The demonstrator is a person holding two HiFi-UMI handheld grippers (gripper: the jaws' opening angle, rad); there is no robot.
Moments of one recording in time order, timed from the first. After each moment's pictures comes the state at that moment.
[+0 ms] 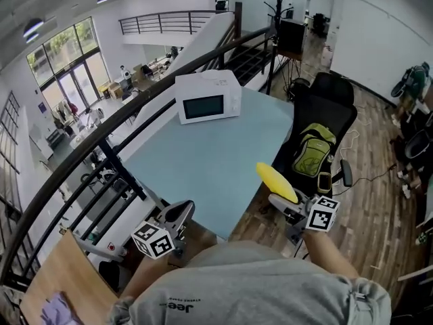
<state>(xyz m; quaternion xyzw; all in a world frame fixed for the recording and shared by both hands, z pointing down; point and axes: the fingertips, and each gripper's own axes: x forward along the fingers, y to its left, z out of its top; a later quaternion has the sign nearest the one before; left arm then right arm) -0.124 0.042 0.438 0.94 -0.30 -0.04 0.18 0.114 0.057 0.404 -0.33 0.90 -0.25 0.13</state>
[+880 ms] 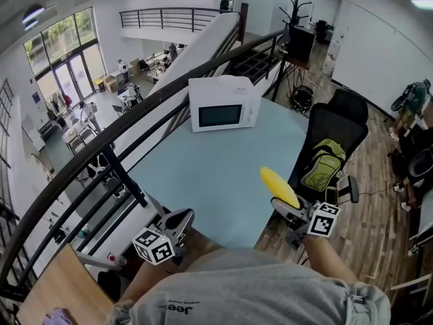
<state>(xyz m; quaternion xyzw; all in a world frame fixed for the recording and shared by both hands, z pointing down) -0.229 -0.055 0.474 0.93 -0.30 -0.05 0.21 0.017 -0.046 0.406 -0.35 0.90 -0.26 0.11</state>
